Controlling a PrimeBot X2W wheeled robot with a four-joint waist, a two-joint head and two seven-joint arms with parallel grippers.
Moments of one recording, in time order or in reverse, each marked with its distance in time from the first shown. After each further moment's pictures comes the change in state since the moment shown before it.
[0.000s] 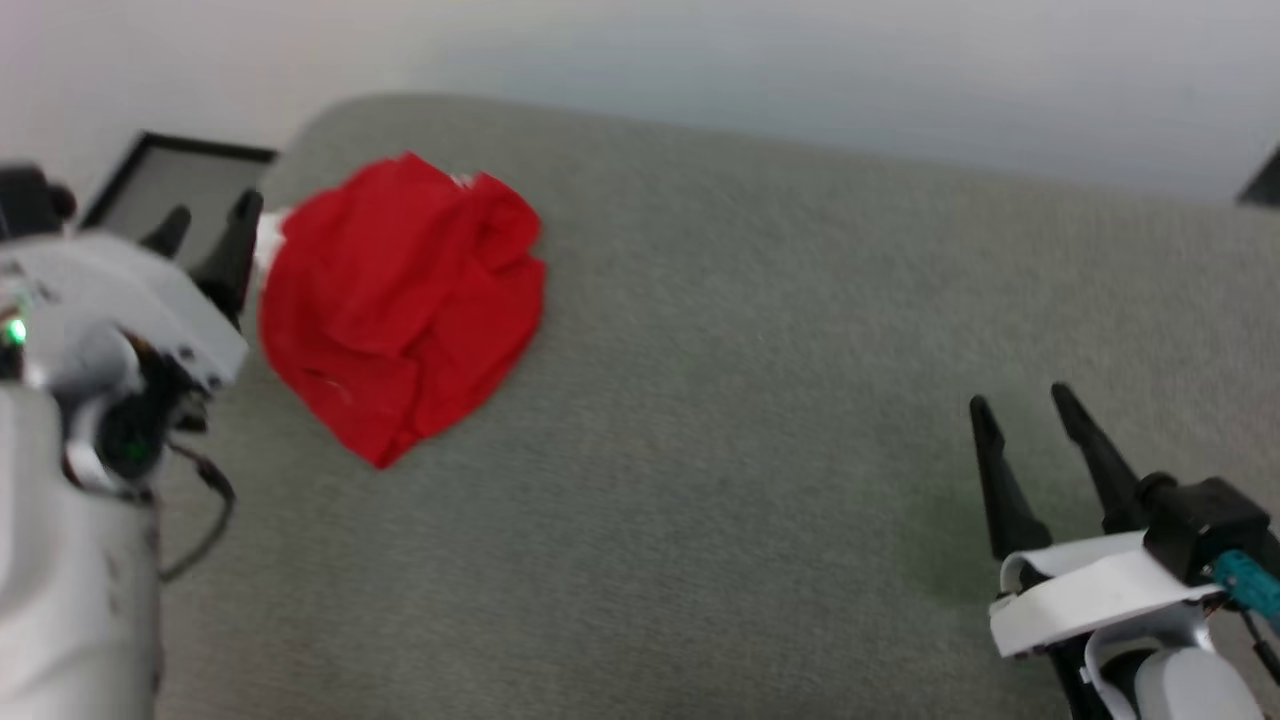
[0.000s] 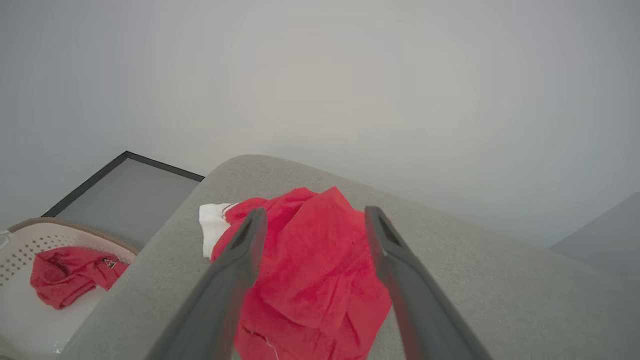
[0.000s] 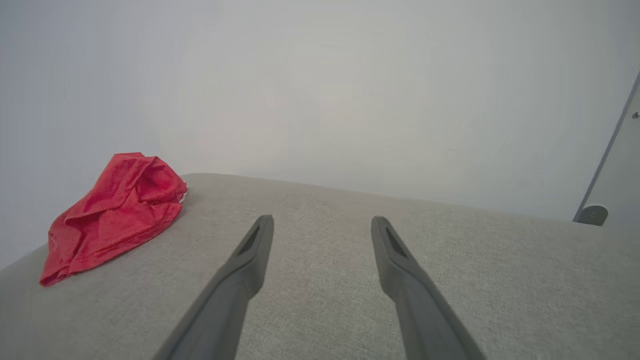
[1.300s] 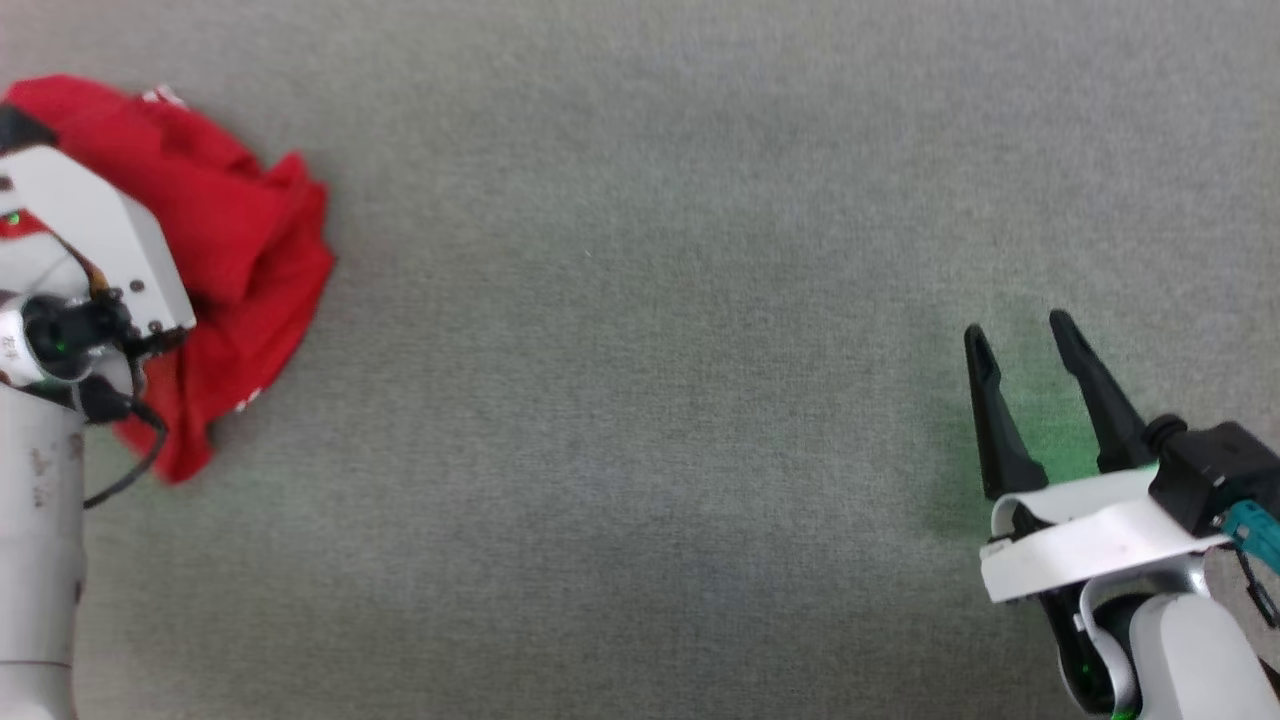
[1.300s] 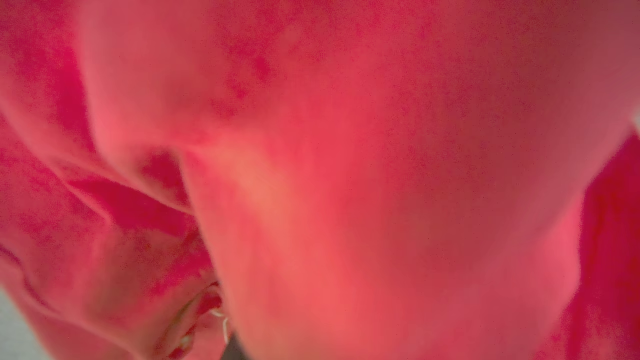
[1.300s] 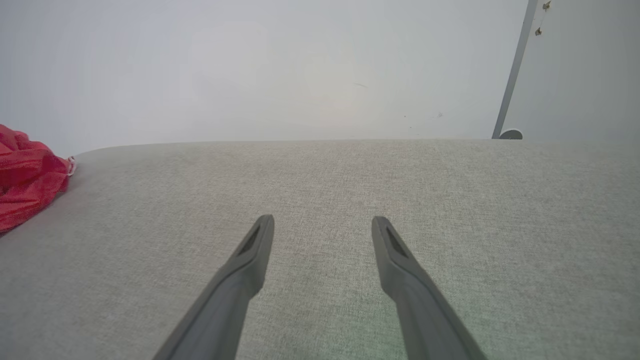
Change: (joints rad) left arm -0.256 0.121 -0.119 0.309 -0.014 0.130 0.534; right arm -0.099 0.005 0.016 -0.022 0.019 0.000 -0.011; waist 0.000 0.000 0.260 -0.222
